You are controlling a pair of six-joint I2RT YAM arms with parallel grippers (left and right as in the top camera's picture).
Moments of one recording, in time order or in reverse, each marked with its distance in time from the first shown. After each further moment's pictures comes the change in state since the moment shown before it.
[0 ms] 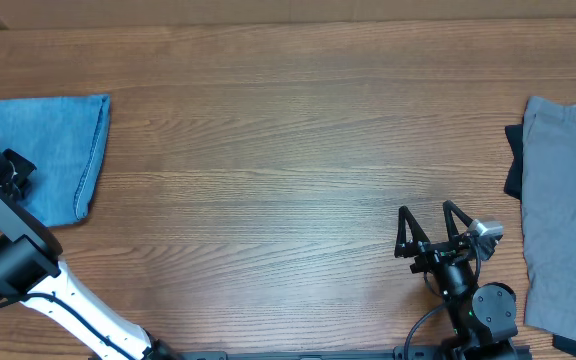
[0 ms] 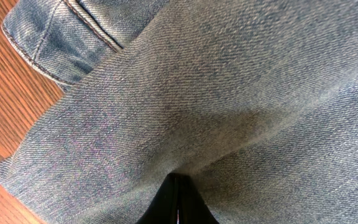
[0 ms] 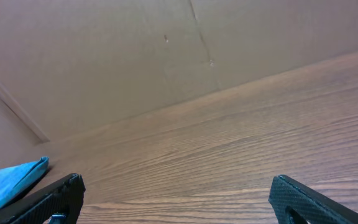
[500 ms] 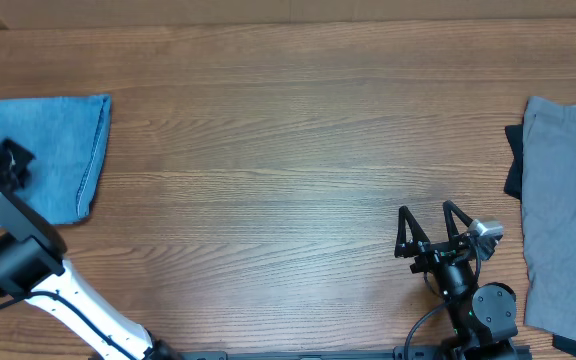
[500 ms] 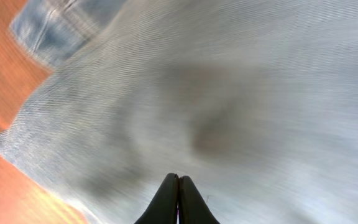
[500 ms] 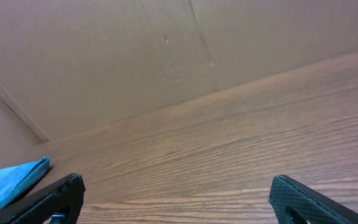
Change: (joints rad) left arm -0.058 -0.030 0.126 -0.130 0.049 -0.025; right arm 0.000 0.000 0.000 0.000 0.000 0.000
